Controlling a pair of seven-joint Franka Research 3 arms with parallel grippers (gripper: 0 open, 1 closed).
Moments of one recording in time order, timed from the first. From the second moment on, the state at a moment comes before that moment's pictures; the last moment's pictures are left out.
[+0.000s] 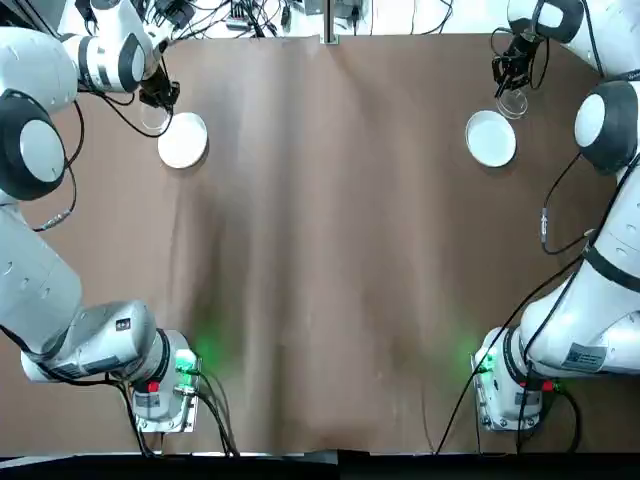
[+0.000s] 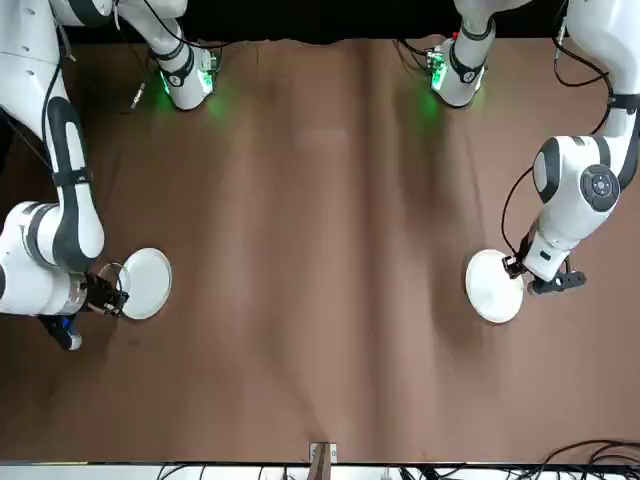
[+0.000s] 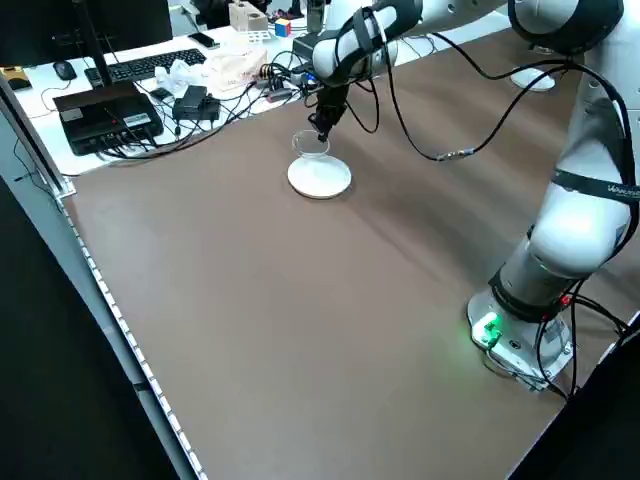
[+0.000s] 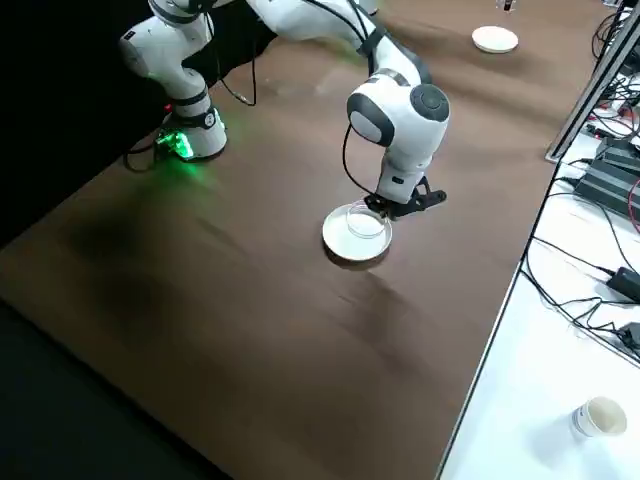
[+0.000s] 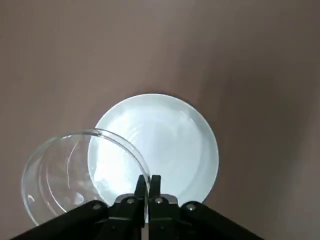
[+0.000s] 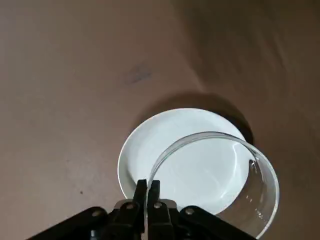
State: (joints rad) left arm 0.17 0.27 -0.15 -2.06 0.13 2.44 -0.26; right arm -0.09 0.60 -0.03 -1.53 0.08 1.98 0.46
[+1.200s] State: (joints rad) left arm 0.17 0.58 -0.14 -1.86 0.00 2.44 -1.34; right arm -0.07 0.60 -0.02 -1.52 0.01 1.92 0.00
